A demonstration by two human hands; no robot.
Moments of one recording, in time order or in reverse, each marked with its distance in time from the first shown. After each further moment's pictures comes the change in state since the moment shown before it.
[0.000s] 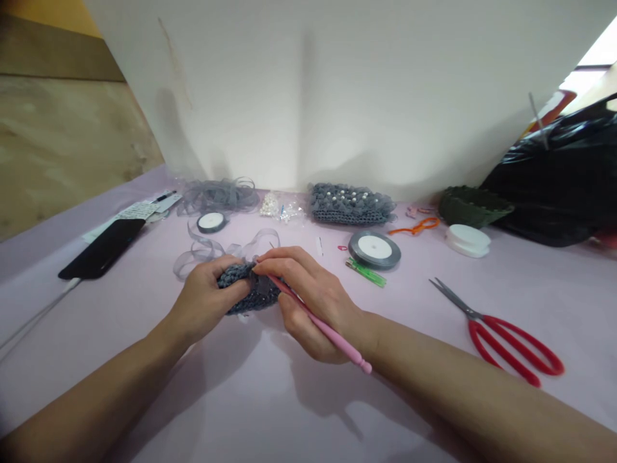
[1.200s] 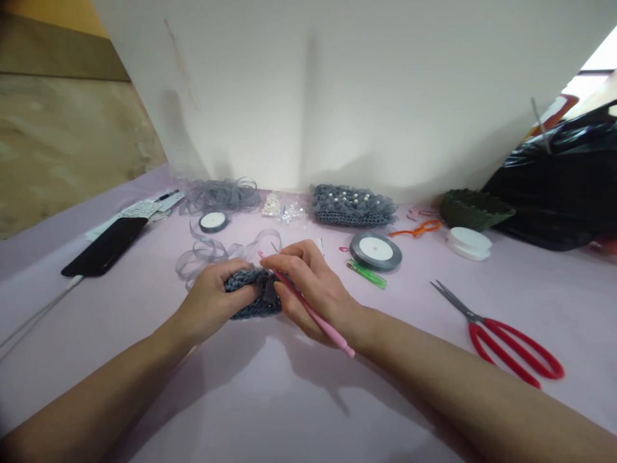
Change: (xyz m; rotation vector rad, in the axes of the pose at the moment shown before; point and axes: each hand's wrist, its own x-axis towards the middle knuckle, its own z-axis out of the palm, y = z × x) left_hand -0.002 0.000 0.002 -0.002 -0.090 0.065; right_hand -0.002 0.012 0.005 -0.184 0.051 -0.020
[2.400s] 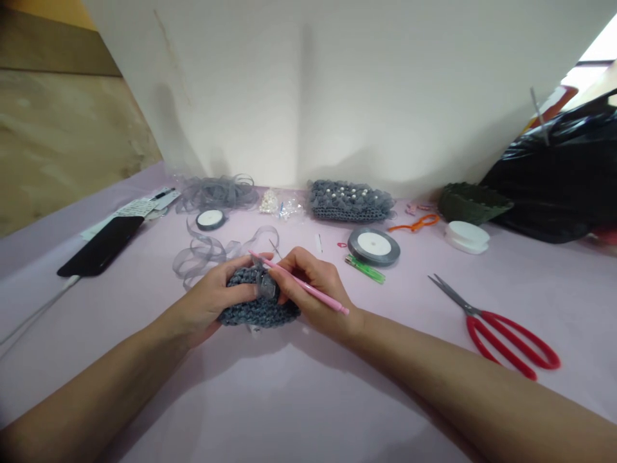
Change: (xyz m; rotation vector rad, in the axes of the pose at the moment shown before) left_hand 0.000 0.004 0.001 -0.608 -0.295 -0.259; right_hand -0.010 -0.002 0.019 0.514 0.099 0.600
